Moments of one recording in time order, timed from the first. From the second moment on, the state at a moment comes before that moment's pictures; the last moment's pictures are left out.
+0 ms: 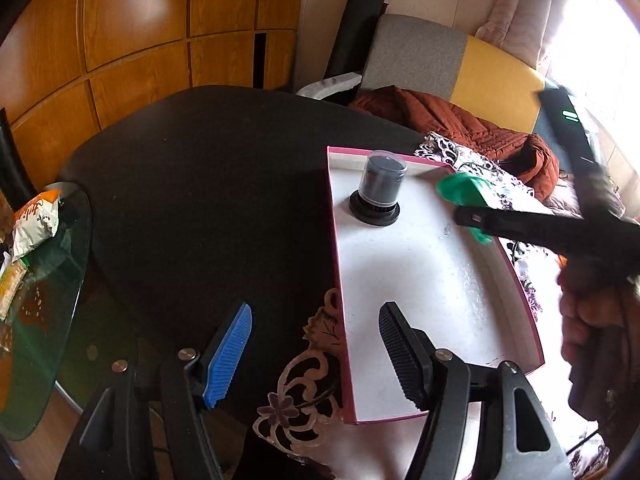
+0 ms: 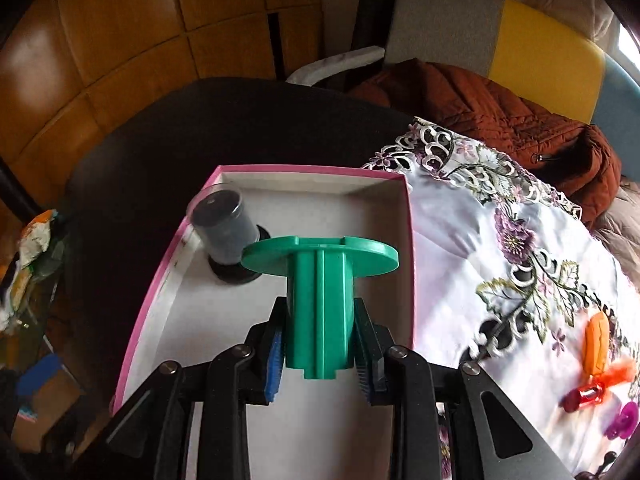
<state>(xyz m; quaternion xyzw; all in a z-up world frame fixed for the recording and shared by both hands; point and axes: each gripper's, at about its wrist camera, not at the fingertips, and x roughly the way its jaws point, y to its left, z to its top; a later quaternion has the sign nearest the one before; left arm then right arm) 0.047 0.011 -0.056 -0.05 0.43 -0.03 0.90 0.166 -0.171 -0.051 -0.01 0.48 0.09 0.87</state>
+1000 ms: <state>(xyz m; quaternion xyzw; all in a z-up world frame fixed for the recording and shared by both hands) 0.040 0.003 -0.051 -0.04 0.42 -0.03 0.90 0.122 -0.193 -0.045 0.04 0.45 0.07 0.89</state>
